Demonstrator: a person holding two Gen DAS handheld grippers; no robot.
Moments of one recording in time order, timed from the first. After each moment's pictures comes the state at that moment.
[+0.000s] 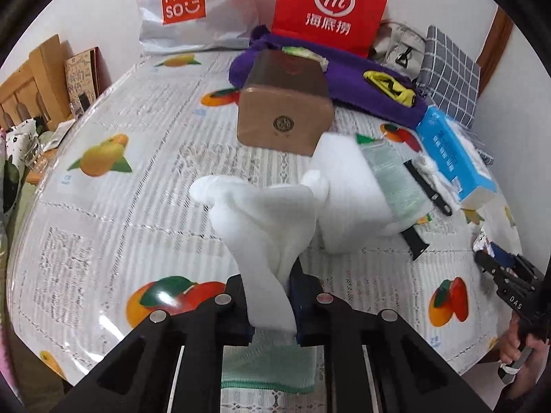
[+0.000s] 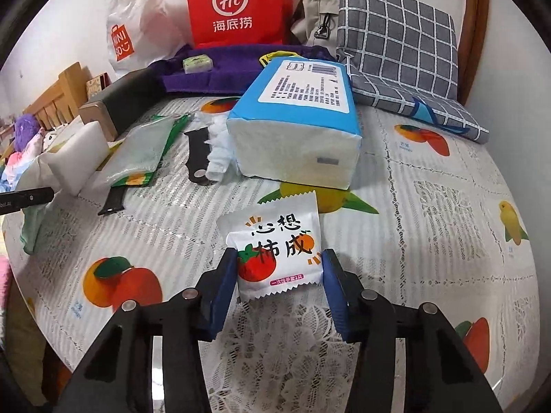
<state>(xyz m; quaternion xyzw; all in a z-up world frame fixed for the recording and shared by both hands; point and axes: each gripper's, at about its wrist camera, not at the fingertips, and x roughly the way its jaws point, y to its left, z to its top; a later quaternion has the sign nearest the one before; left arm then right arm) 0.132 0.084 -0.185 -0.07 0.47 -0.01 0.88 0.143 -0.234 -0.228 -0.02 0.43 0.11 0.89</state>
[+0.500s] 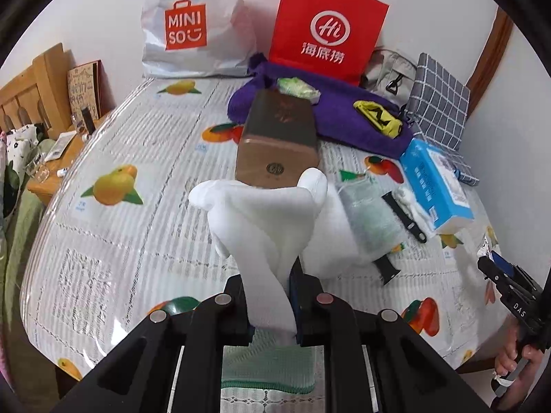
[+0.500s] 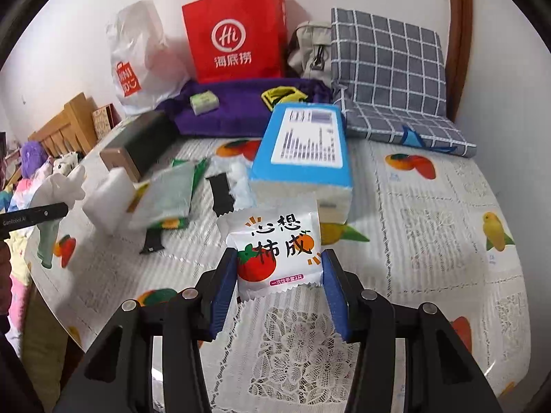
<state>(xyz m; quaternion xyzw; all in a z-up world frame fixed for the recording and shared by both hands) 0.135 0.087 -0.144 -0.09 0.44 -0.03 0.89 0.132 -0.236 -0.175 0.02 0.40 0.11 0.91</state>
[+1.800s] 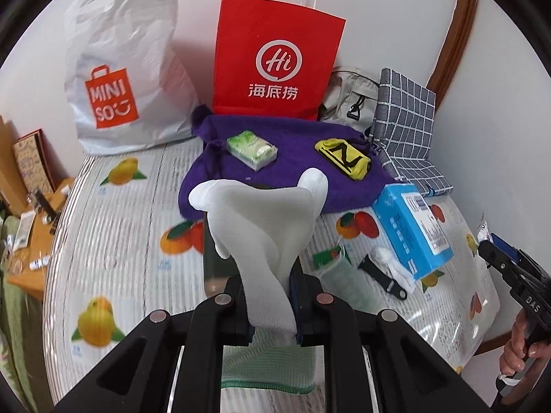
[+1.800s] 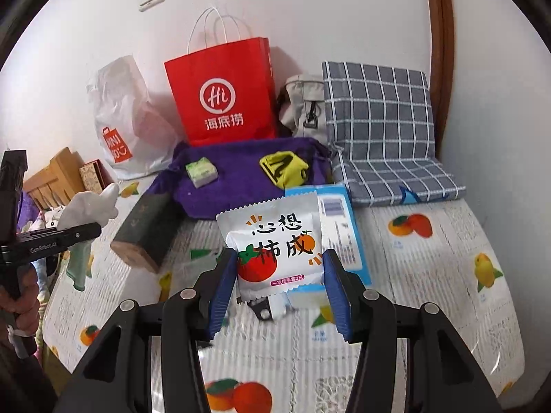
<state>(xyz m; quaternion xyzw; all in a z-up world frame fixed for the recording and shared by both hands) 0.240 0.083 -0.089 -0.03 0.42 -0.13 0.90 0.174 -0.192 -0.098 0.06 0.35 0.05 0.93</state>
